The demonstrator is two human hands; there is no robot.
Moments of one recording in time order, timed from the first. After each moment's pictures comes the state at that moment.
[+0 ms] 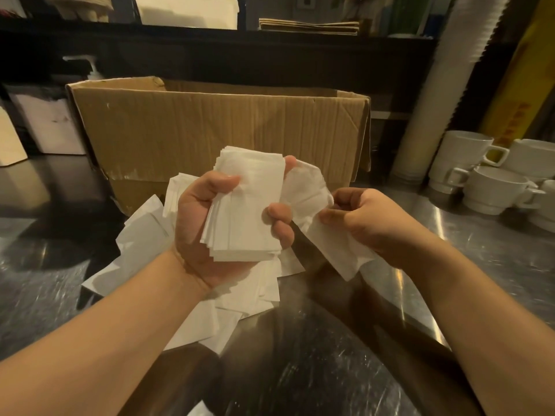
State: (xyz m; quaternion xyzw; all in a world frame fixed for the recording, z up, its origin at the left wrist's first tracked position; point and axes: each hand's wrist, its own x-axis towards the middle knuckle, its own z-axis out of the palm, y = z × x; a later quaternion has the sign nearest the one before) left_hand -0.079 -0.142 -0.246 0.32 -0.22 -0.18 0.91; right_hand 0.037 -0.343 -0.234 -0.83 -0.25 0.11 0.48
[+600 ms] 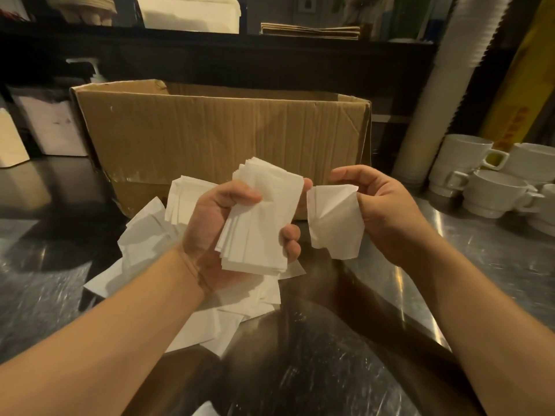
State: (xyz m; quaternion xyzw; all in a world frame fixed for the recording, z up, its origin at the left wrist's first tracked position) left_hand -0.079 -0.144 -0.246 0.39 -0.13 -0.14 0.90; right_hand 0.033 -0.347 -0.227 -0.71 -0.29 0.04 0.64
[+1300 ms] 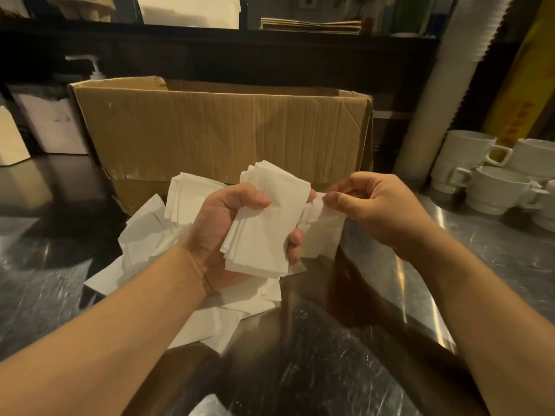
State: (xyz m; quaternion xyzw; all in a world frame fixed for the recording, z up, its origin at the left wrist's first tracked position) left_hand -0.081 -0.153 -0.240 0.44 -0.12 -0.14 0.88; right_hand 0.038 -0.348 -0.228 -0.80 -0.30 -0.01 0.51
